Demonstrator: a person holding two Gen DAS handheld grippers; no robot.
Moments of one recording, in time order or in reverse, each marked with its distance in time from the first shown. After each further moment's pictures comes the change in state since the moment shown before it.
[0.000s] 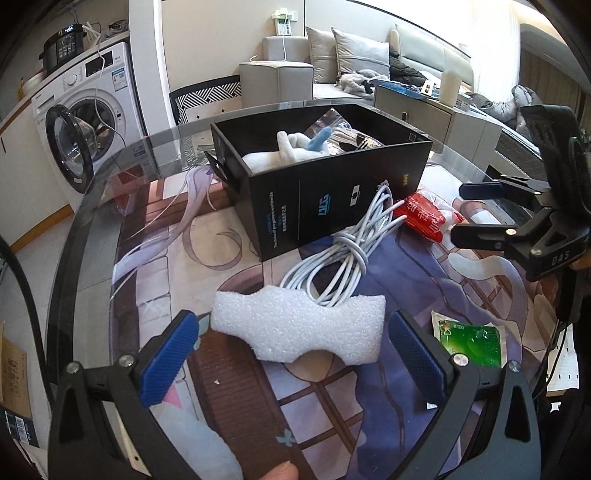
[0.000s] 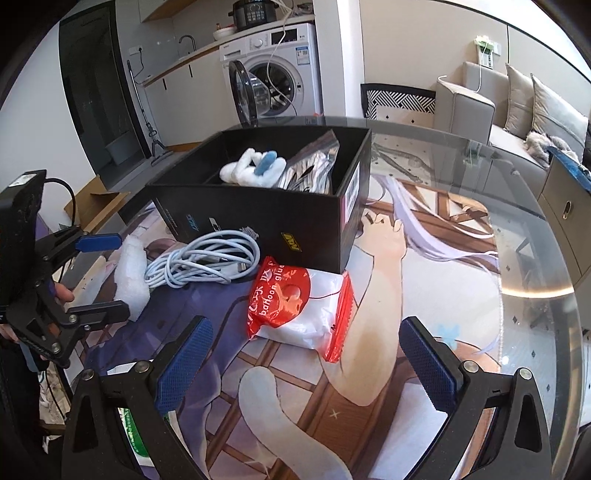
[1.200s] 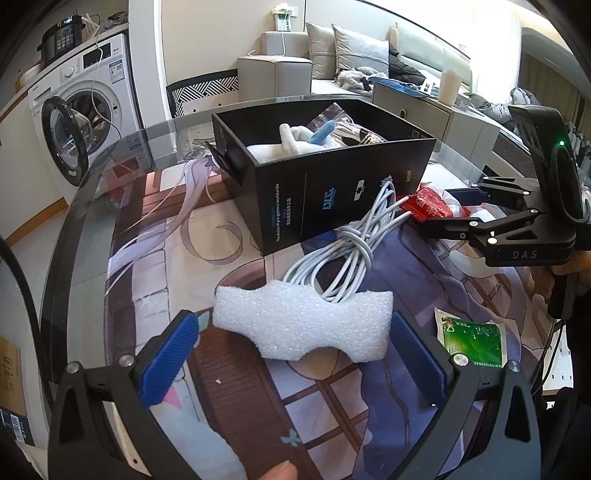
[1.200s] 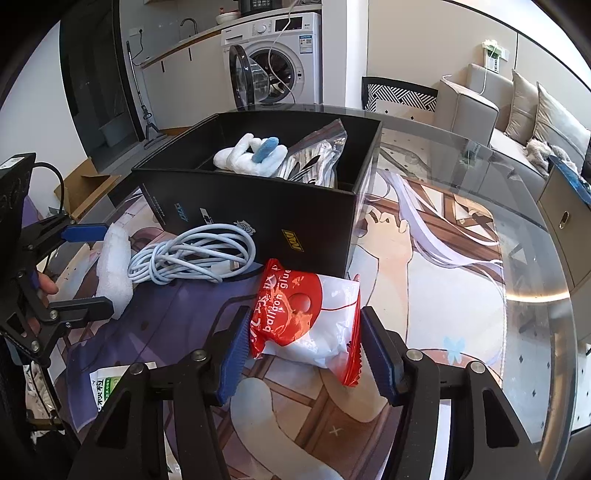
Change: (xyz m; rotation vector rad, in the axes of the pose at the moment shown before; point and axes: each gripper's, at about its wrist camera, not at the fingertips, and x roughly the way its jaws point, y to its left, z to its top) left arm 0.006 0.009 -0.001 -0.017 0.019 -0.030; right arm 0.016 0.008 0.007 -0.045 0.041 -0.046
